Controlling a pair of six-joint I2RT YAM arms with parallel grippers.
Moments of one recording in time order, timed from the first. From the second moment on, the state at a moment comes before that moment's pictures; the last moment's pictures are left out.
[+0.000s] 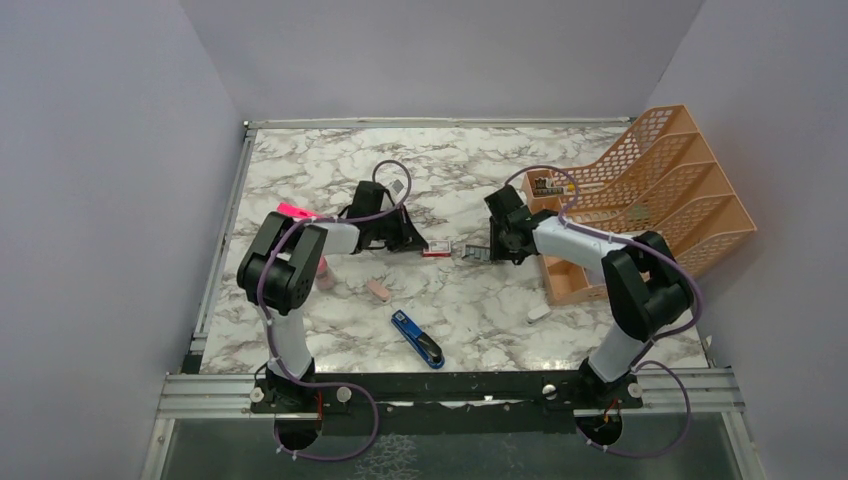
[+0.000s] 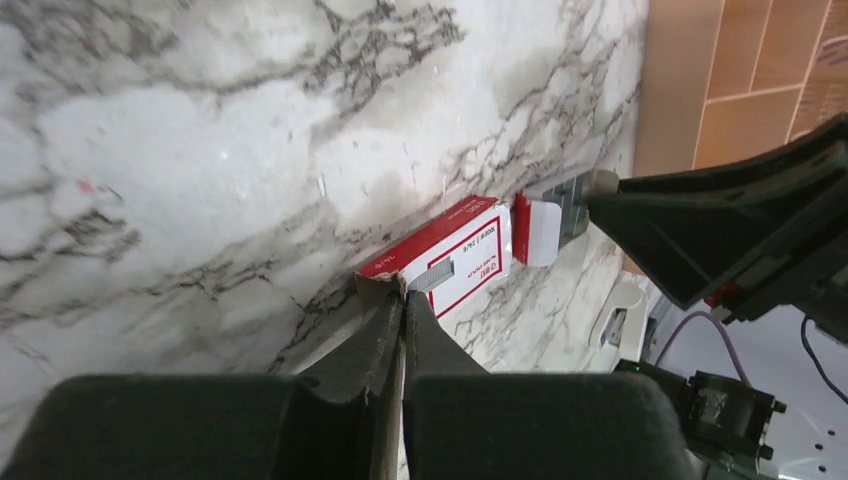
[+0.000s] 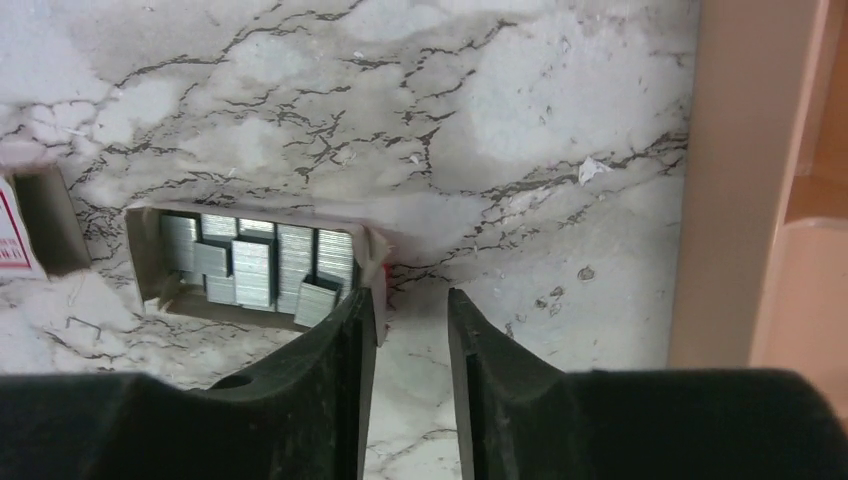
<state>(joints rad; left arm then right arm) -0.37 1.89 0.91 0.23 0.61 -0.70 0.54 1.70 1.00 -0.41 0.23 0.48</state>
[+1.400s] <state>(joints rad) -0.37 1.17 0.97 -0.40 -0.02 -0.42 1.14 1.36 0.92 -0.47 -0.11 0.39</state>
